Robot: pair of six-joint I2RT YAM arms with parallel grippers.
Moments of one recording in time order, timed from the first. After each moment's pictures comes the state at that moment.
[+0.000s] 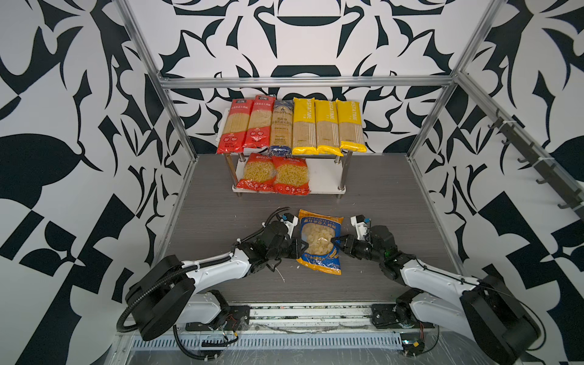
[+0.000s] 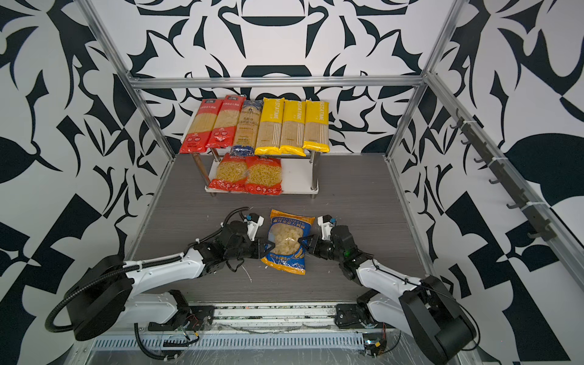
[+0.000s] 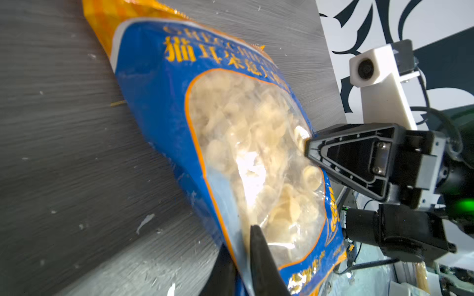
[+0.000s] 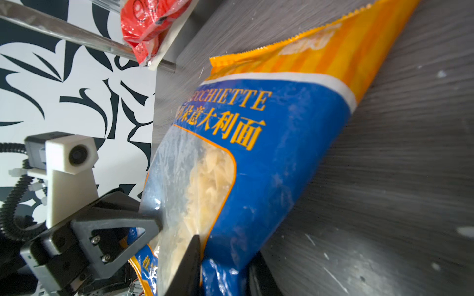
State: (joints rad) left arm -0.86 1.28 0.52 0.15 0.26 -0.76; right arm 0.48 1.09 0.24 0.33 -0.49 0.93
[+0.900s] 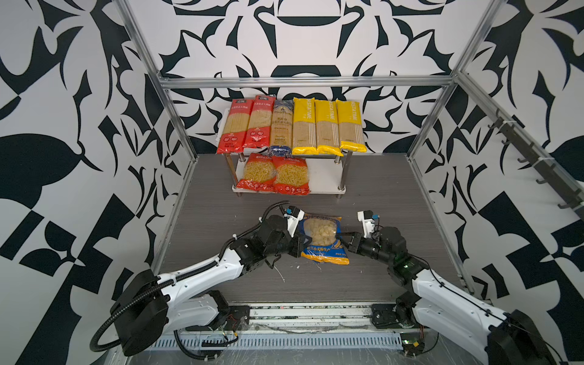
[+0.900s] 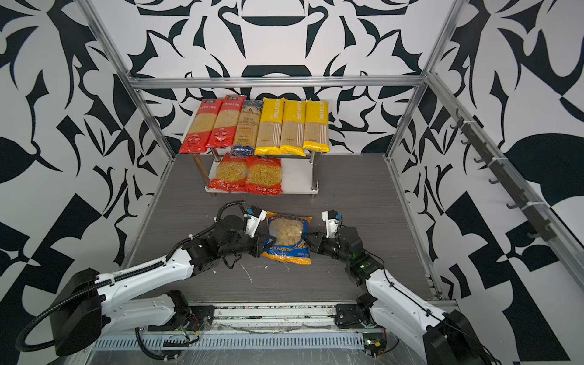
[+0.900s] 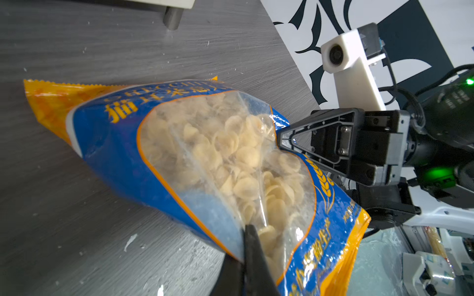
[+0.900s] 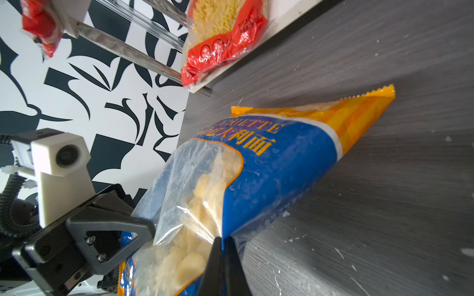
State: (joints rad) left arm -0.91 1.15 0.64 -0.01 0.25 -0.56; right arm 0.49 0.85 0.25 0.28 -0.45 0.91
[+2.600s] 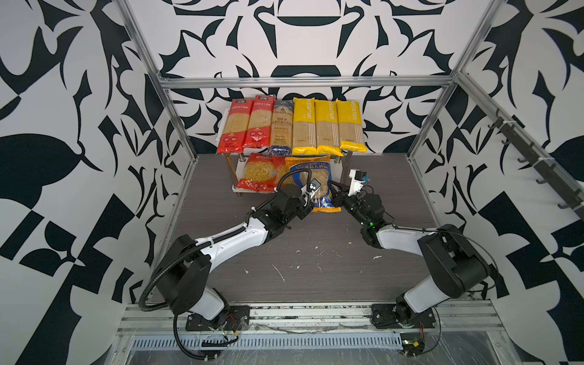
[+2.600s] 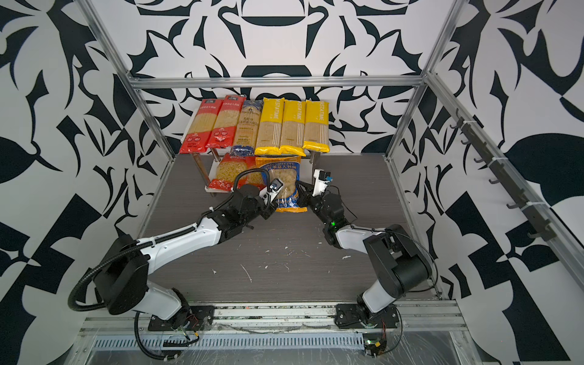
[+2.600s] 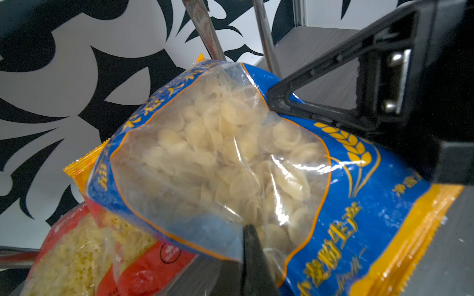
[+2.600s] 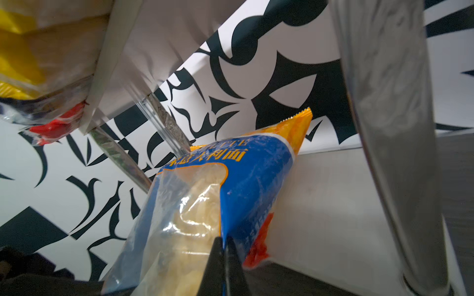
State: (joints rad) left arm -0.79 1.55 1.00 0.16 -0.16 0.31; right arm 0.45 1.60 0.65 1.01 -0.16 0.54
